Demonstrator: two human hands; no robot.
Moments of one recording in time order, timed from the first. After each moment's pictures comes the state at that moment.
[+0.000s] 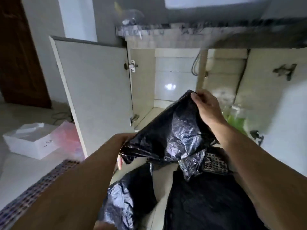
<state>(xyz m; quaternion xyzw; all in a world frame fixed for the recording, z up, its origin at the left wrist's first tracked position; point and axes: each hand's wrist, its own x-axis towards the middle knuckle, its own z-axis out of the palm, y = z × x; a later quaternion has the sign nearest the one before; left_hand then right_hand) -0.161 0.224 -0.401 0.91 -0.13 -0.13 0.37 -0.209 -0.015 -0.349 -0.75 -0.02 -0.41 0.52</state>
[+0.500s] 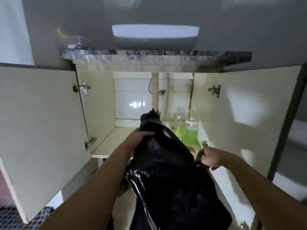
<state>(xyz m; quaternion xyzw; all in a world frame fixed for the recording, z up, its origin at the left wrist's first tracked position) -0.179 0.037 -0.363 0.65 -0.23 -0.23 0.69 -0.323 -0.188 -0.390 -0.94 0.25 0.01 0.24</state>
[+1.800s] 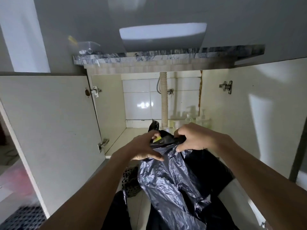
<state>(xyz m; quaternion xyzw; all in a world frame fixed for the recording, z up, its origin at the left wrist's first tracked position) -0.173 0.080 -0.363 0.86 -0.43 -0.04 0.27 -0.288 -0.094 -0.326 -0.99 0.02 -0.08 0.10</state>
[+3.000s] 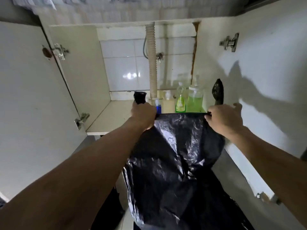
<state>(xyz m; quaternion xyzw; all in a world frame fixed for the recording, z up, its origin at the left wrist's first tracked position) -0.125 -0.023 -0.402 0.90 -0.39 0.17 -0.10 -0.275 -0.207 -0.426 -0.91 0.33 -0.21 -0.12</state>
